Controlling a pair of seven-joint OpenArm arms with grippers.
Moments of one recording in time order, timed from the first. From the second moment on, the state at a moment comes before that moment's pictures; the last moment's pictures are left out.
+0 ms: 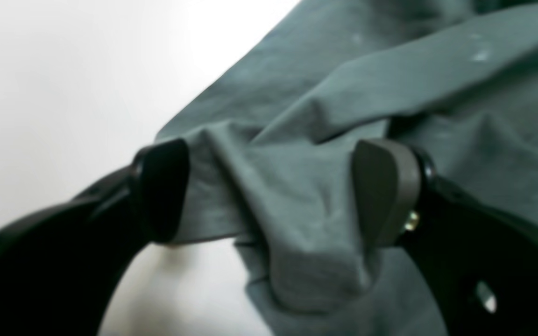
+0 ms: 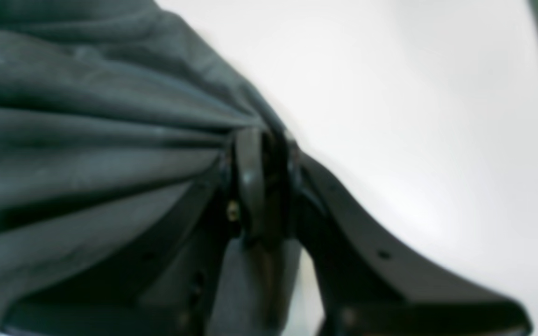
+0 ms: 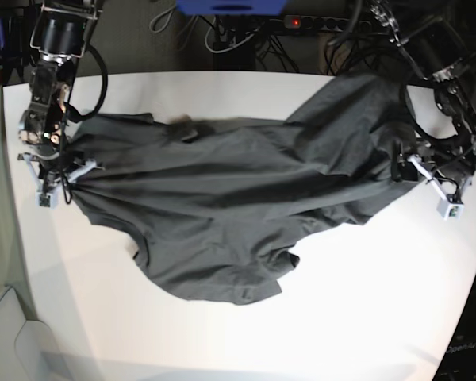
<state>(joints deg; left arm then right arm) -6.4 -12.4 -37.2 86.2 -20.4 -40.5 70.5 -1.7 9.7 21.6 76.9 1.5 11.4 -32.7</state>
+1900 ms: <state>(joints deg) -31.8 -14.3 -31.2 59.0 -1.2 -40.6 43.8 -9.3 6.6 2.3 88.7 0.2 10.3 -34.4</state>
